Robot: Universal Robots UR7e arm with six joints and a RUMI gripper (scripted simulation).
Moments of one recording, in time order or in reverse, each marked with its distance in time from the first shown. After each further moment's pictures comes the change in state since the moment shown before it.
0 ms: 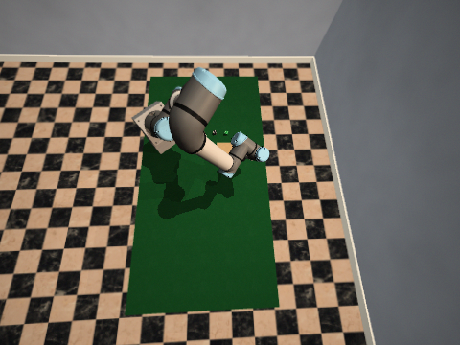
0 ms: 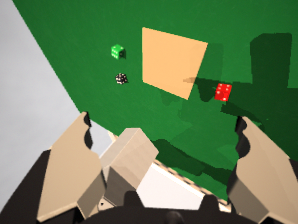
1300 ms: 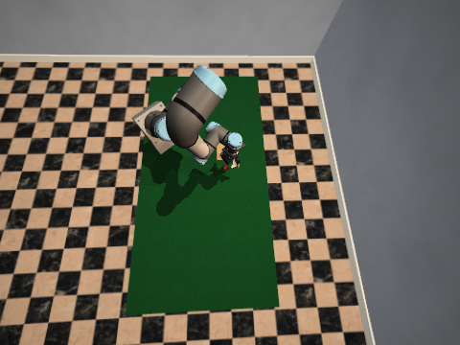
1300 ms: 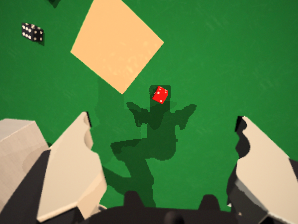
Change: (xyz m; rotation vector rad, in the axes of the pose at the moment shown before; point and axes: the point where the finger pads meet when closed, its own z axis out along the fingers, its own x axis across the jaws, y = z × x) arm 0.055 0.033 0.016 0.147 0.485 -0.546
